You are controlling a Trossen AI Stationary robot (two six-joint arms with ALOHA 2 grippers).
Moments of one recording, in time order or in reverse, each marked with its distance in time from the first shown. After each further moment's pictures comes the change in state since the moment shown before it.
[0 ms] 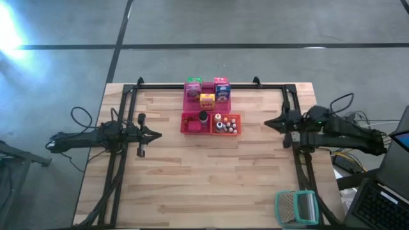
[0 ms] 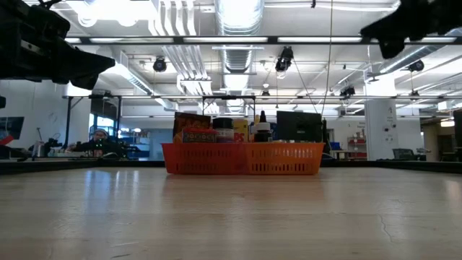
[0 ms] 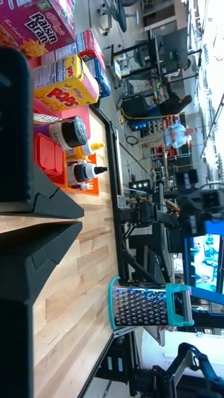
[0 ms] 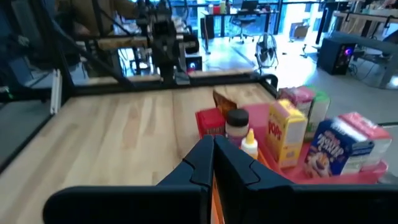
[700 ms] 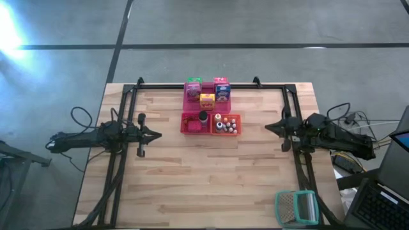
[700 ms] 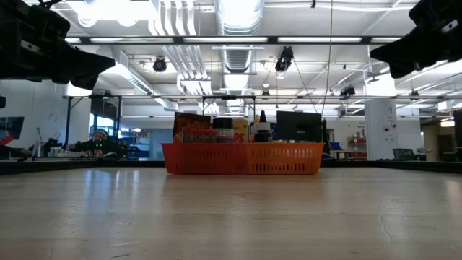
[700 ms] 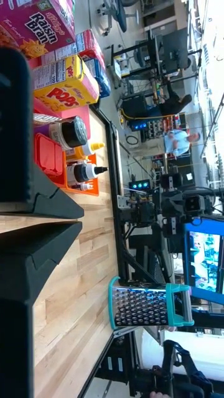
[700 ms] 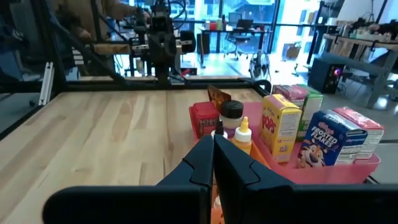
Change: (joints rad) left arm 0.000 0.000 0.000 0.000 0.000 0.000; right arm 0.000 -0.262 -0.229 0.028 0.018 -0.058
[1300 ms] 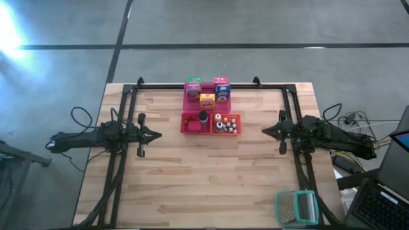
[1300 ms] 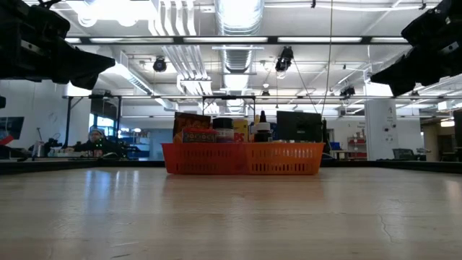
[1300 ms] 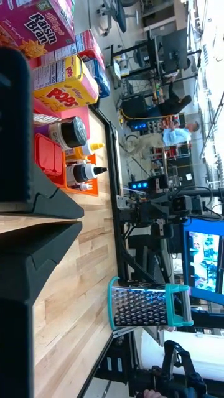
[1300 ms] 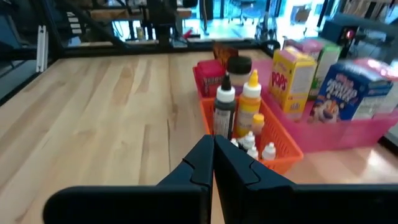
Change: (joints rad) left arm 0.000 0.003 0.000 0.004 0.000 0.000; right arm 0.000 0.007 -0.059 -0.067 -0.009 0.026
